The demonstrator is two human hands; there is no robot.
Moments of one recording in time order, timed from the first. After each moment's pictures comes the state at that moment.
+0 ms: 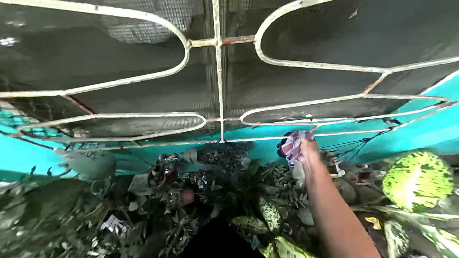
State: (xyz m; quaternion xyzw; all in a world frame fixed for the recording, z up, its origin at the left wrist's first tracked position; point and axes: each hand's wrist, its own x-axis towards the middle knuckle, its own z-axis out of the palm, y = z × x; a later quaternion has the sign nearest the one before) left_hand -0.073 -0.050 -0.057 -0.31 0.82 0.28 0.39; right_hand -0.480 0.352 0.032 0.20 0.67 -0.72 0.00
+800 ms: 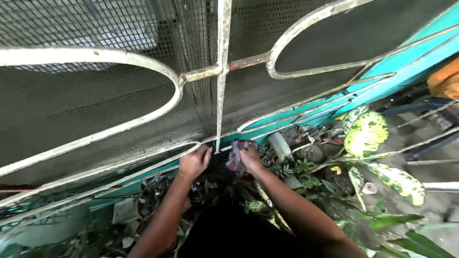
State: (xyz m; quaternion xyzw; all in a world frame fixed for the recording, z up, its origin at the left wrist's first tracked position) left_hand -0.398 -0.019 0.031 0.16 0.92 0.23 -0.27; right_hand -0.415 0.194 0.043 0.15 0.78 -0.59 0.13
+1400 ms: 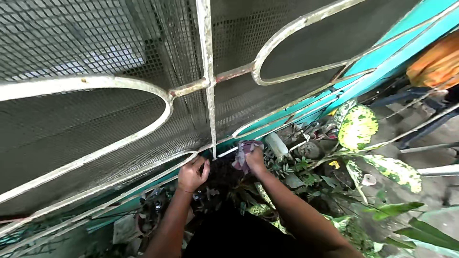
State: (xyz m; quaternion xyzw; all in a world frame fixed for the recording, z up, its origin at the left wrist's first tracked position) left_hand -0.396 -0.022 0.022 0.22 0.88 0.30 -0.30; right_hand -0.418 0.210 0.037 0.18 0.83 -0.53 0.05
